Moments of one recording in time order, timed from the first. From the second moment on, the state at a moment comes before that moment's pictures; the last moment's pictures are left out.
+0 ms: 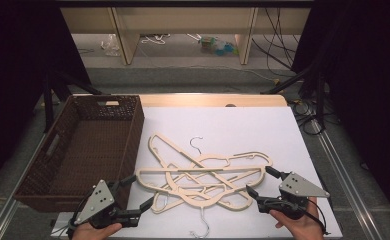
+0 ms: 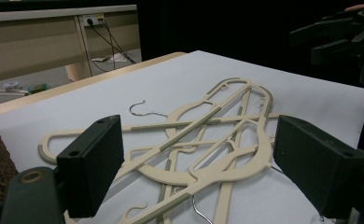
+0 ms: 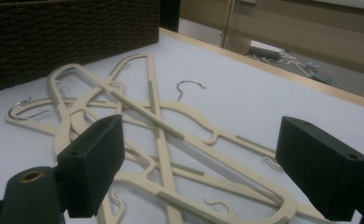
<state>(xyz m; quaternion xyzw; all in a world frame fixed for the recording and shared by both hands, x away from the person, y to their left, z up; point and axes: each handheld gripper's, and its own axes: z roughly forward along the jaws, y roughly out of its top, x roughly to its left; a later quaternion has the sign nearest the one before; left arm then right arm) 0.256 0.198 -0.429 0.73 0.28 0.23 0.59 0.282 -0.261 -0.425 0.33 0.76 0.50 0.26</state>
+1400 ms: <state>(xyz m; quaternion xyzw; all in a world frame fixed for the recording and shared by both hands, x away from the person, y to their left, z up) 0.256 0.194 -0.432 0.72 0.29 0.22 0.59 0.341 -0.200 -0.448 0.13 0.95 0.25 0.13</state>
